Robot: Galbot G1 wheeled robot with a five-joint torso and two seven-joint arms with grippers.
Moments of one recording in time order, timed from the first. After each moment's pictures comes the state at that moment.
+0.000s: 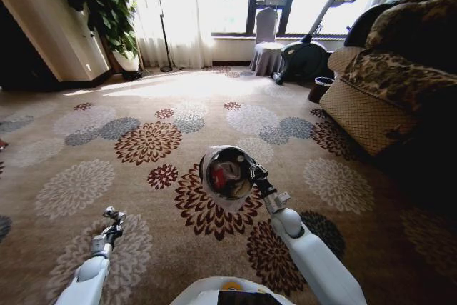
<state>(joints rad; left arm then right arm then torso) 1.28 -1.11 -0.78 -1.03 -0.35 -0.19 0.11 -1.05 1.17 0.08 1.66 0.33 0.37 -0.02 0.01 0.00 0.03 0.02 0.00</state>
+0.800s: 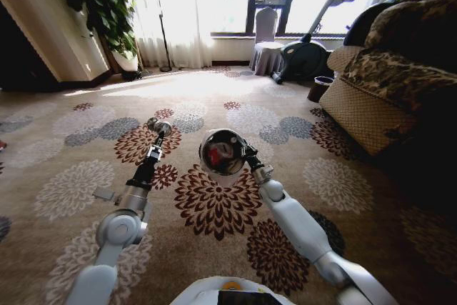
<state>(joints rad) 1.38 -1.10 -0.57 -2.35 -1.54 0.11 0.08 -0.66 1.33 -0.08 1.29 0.32 0.42 -0.02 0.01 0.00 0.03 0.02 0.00</state>
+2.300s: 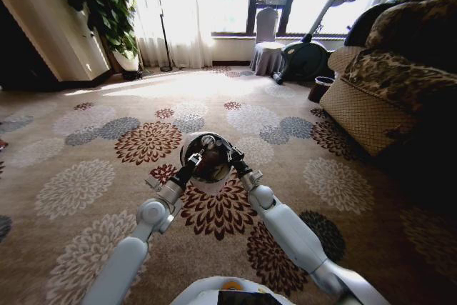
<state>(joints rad) 1.16 -1.13 -0.36 -1.96 -1.55 0.16 0.03 -0.74 1.31 -0.12 1.43 0.34 0.41 -0.02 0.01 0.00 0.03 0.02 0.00</state>
